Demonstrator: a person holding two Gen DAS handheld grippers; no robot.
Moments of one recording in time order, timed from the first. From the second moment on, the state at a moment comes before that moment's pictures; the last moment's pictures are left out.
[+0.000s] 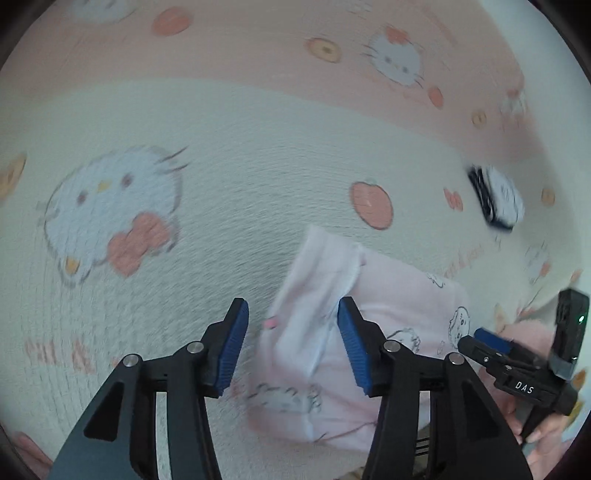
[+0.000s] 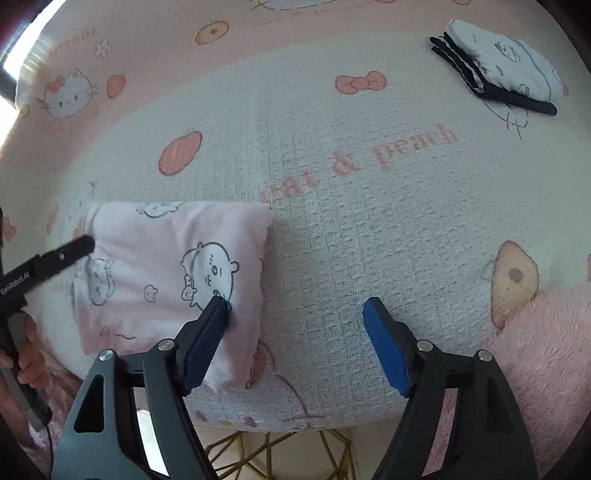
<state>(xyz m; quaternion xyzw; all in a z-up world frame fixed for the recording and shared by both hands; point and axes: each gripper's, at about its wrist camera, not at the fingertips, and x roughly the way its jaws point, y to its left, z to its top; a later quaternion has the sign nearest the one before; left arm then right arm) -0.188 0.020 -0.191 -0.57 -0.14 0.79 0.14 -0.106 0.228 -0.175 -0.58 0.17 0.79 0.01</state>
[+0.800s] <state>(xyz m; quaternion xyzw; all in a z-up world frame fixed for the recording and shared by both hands) -0.156 0.013 -0.220 -0.58 -0.27 0.74 0.20 -0.106 0.196 -0.192 -0.57 0.19 0.80 -0.05</state>
